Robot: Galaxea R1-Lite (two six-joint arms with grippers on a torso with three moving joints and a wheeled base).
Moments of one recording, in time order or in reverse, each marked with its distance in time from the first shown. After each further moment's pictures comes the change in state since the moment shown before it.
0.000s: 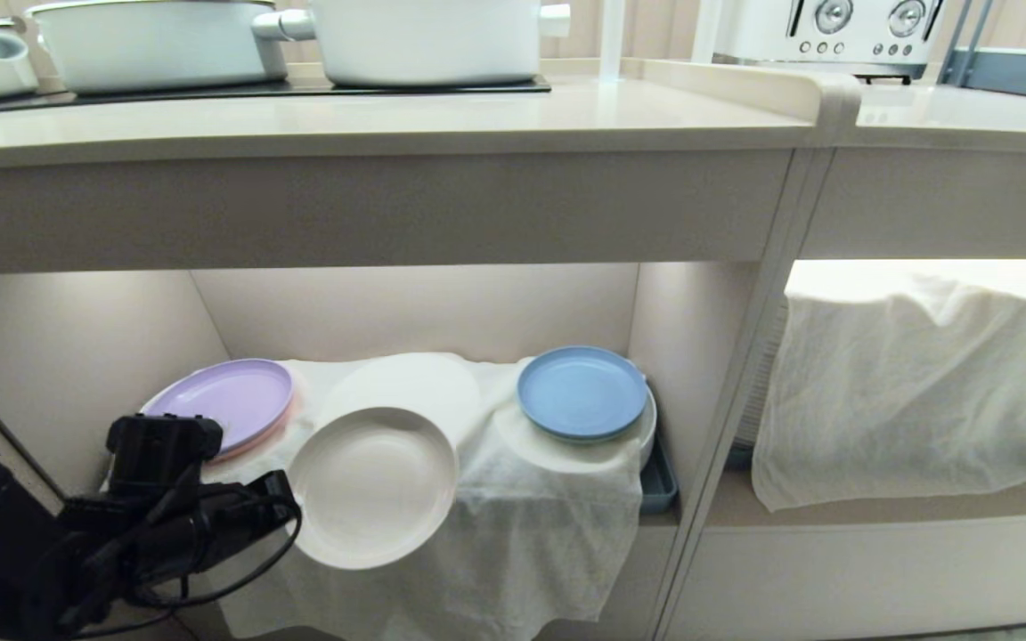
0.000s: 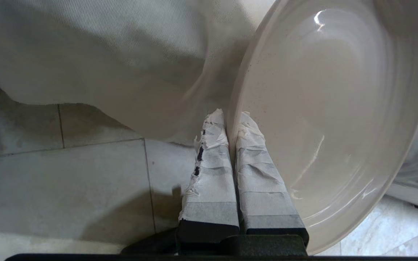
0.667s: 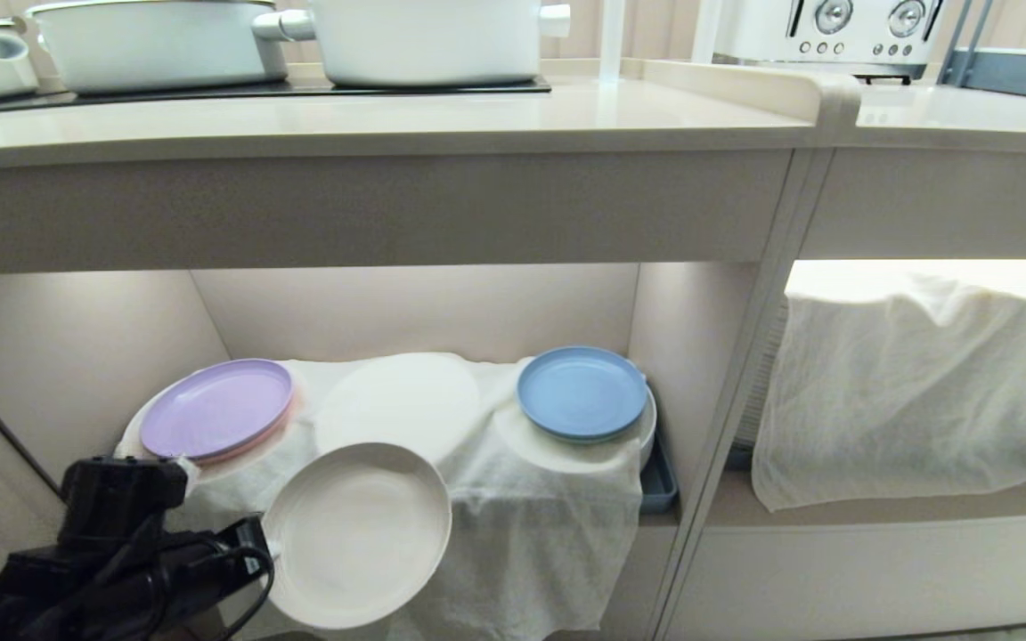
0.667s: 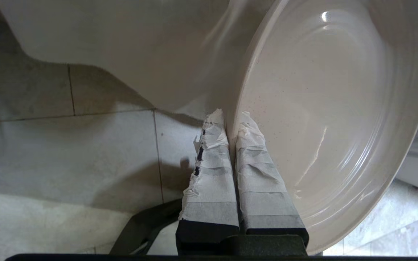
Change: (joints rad) left arm -0.003 -0.111 0.166 -0.001 -0.005 -0.003; right arm 0.000 0.000 0.000 0.000 0.000 0.000
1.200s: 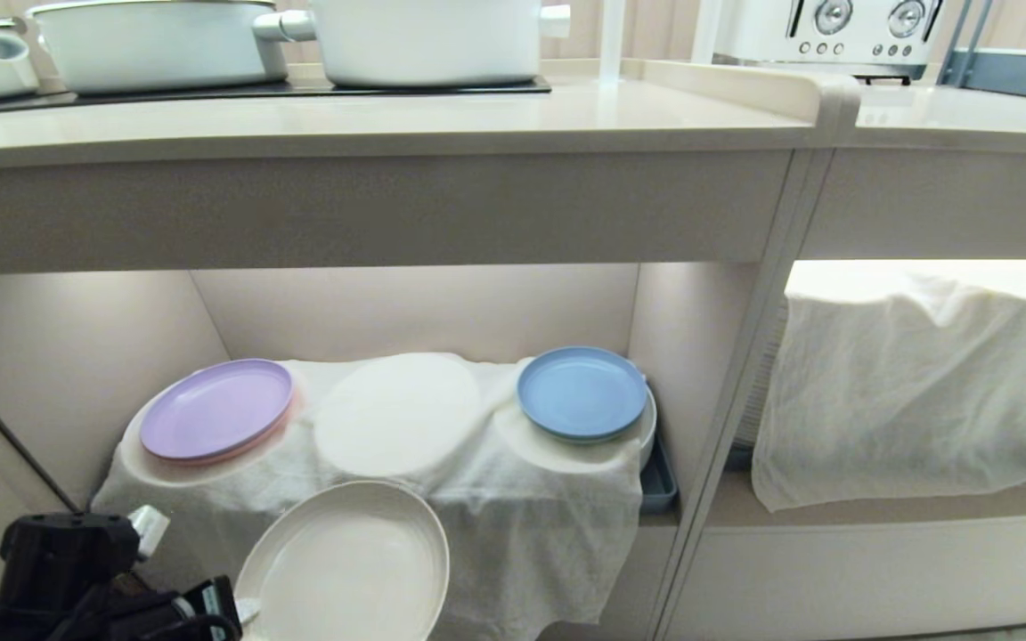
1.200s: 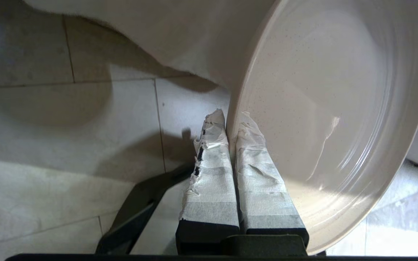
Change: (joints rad) left arm -0.011 -0.139 0.164 0.013 -0.037 -0.003; right arm -0.001 0.000 0.000 0.000 0.000 0.000
